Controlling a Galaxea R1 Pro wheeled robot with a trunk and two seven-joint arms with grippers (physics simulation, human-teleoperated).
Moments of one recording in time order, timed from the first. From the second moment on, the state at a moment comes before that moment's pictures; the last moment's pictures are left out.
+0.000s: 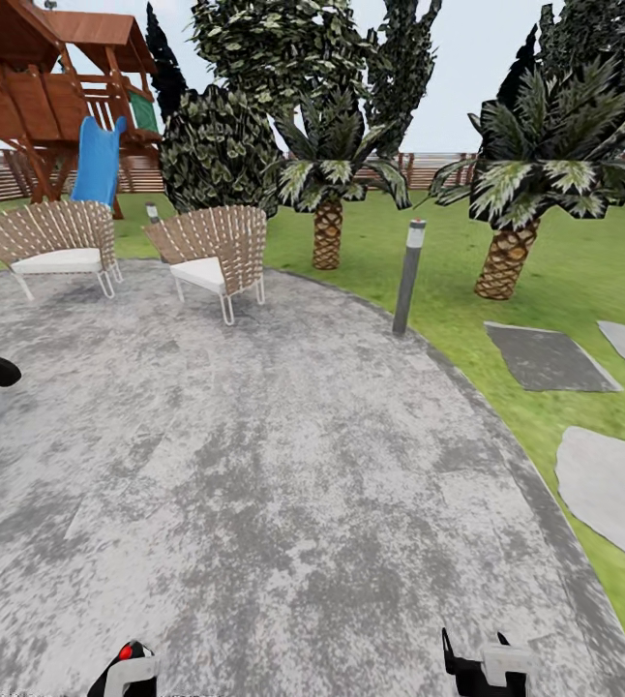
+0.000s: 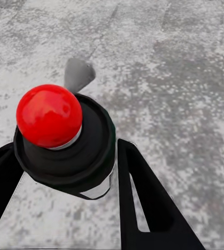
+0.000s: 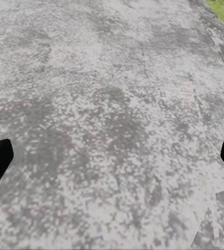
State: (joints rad) left arm -0.30 0.10 0.06 -0.20 0.05 -0.65 0.00; right arm -0.20 -0.06 0.00 -0.45 0.01 -0.61 -0.13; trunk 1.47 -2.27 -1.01
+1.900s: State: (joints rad) left arm -0.30 0.10 0.06 -0.20 0.05 -0.64 0.00; right arm -0.20 -0.06 0.01 -0.45 0.01 -0.62 -0.13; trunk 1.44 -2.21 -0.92
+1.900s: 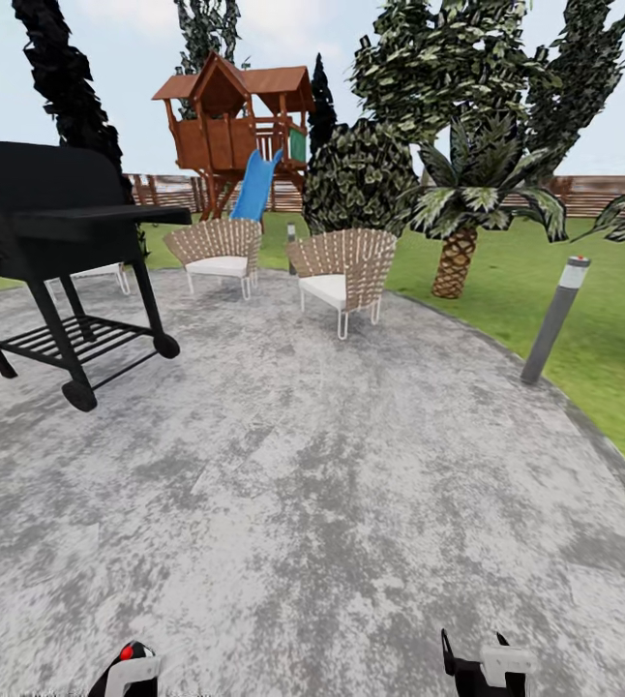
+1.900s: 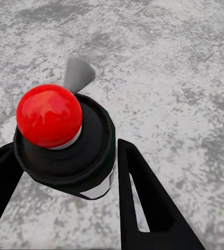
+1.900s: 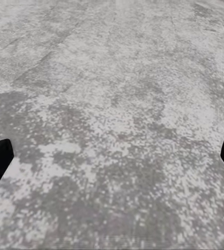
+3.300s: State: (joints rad) left arm -0.30 0.10 0.06 -0.20 0.05 -0.64 0.00; right arm -0.20 -0.06 0.01 -0.45 0.01 -0.62 -0.13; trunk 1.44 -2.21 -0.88
